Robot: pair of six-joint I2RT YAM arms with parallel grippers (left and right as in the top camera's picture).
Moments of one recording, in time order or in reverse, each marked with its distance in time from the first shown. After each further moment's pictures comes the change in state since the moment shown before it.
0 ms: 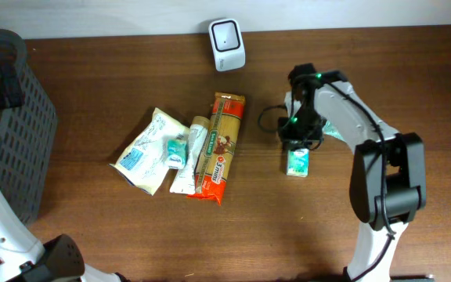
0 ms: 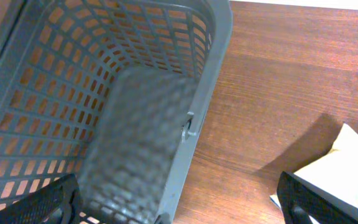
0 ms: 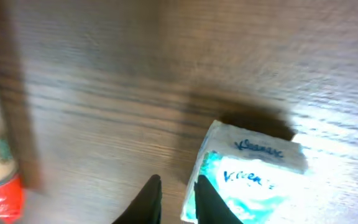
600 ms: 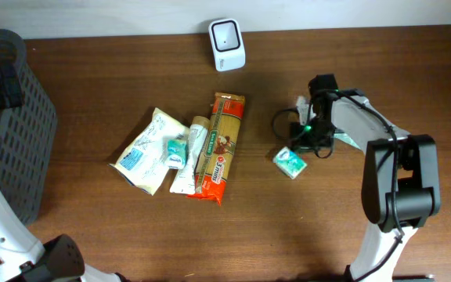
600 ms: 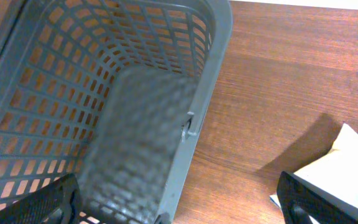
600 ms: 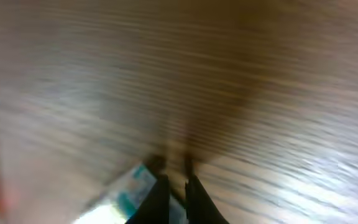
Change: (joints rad) left arm 0.000 0.000 0.000 0.000 0.000 0.000; right arm -0.086 -0.036 -0.229 0.314 -0.092 -0.138
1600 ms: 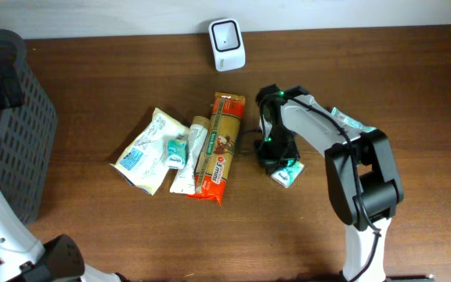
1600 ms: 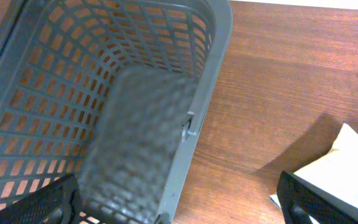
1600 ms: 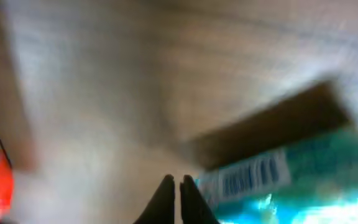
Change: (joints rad) left arm 0.000 0.000 0.000 0.000 0.000 0.000; right arm 0.269 0.090 0.159 -0.345 0.080 0.217
